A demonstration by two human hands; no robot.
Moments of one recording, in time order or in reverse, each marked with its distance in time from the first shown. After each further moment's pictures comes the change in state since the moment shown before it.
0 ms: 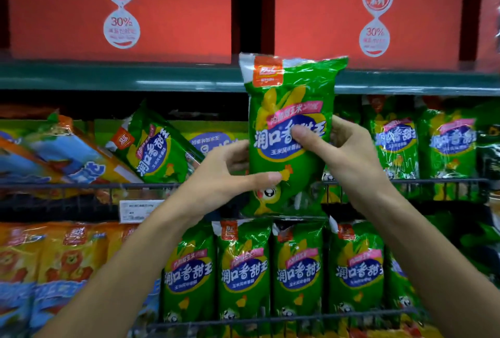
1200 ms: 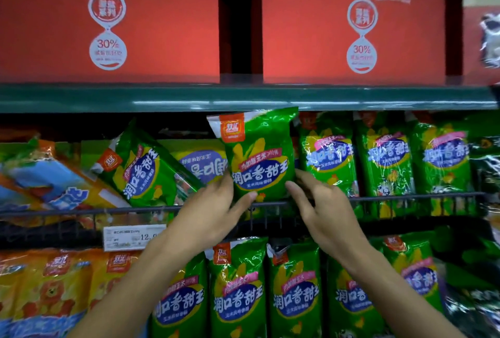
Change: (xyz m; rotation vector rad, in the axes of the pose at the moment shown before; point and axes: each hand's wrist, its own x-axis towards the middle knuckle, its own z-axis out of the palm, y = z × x) left_hand 0.020 -0.043 -0.001 0.898 0.070 -0.012; right_hand -0.008 0.090 -0.016 -0.841 0.004 -0.170
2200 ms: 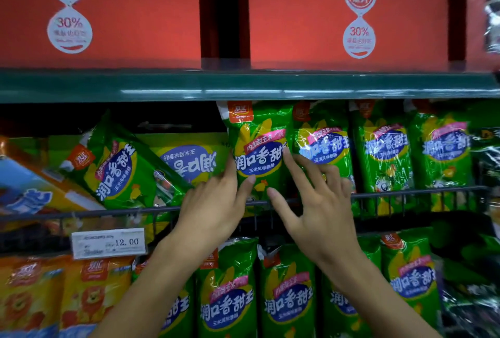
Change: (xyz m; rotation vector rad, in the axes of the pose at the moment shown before) left_hand 0.025 0.021 0.025 0.194 0.104 -0.152; right_hand -0.007 0.003 0.015 -0.409 0.220 -0.047
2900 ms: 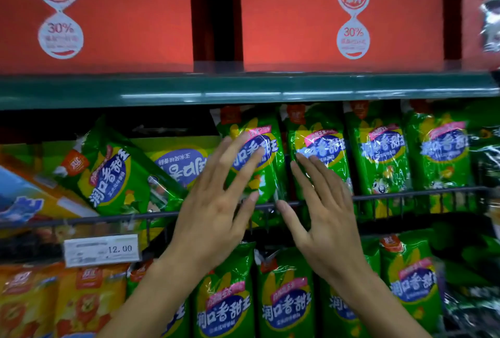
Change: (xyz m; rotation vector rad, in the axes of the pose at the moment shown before) left_hand -0.016 -0.004 0.008 -0.097 0.308 0.438; right_hand -0.014 0.019 0.001 0.150 -0.013 -0.029
